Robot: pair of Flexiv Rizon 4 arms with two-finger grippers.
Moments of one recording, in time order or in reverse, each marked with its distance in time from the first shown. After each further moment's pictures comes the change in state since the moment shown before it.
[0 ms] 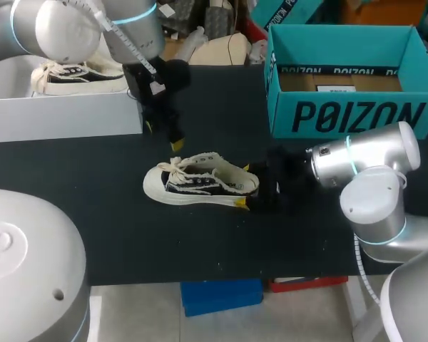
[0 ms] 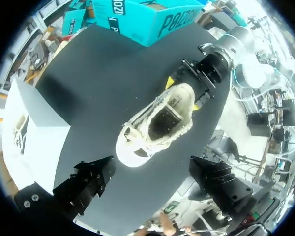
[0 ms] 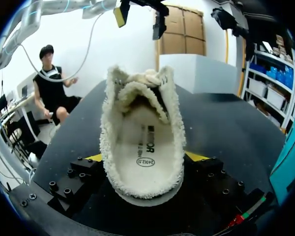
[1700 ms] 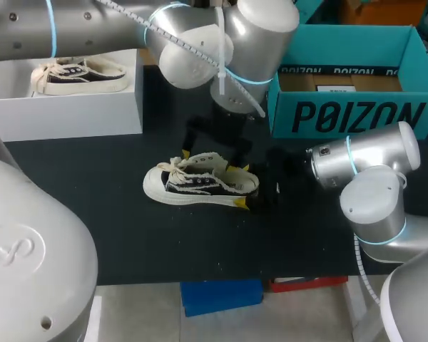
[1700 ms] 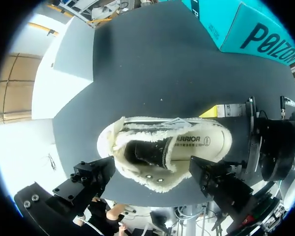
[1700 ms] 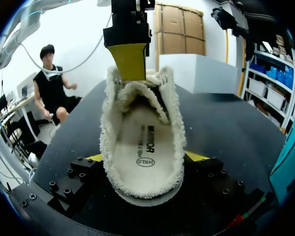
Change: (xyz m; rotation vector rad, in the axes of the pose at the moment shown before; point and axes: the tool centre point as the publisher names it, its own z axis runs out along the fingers) left arm 0.048 -0.059 0.082 -0.101 -0.462 -0.715; right arm 0.000 0.000 0.000 0.000 0.000 0.000
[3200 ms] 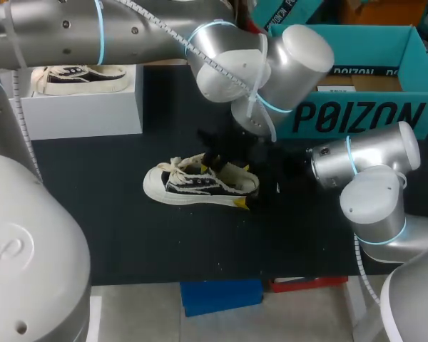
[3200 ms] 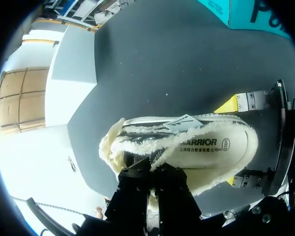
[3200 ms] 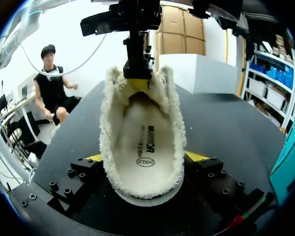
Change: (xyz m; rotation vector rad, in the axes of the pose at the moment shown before) left arm 0.001 -0.001 0.030 -0.018 -0.203 0.069; right arm 0.000 0.000 0.000 0.000 0.000 0.000
